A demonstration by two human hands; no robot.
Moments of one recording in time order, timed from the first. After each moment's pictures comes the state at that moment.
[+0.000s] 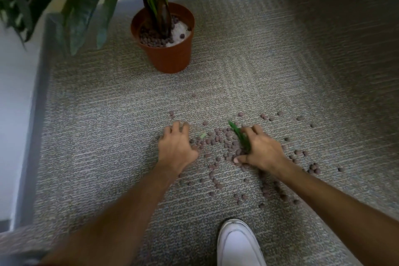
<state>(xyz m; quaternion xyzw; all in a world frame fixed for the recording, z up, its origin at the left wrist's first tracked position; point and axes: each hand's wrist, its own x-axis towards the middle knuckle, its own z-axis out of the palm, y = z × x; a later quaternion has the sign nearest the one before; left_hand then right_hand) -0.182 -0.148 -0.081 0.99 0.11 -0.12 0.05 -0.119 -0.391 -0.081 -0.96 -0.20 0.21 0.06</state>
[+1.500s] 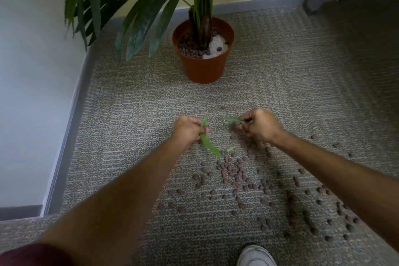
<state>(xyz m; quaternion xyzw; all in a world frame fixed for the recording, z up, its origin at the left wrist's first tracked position) -0.133 -0.090 -0.044 0.68 0.39 -0.11 0.61 -0.041 -0.288 -0.041 -0.90 -0.20 0.25 0.31</state>
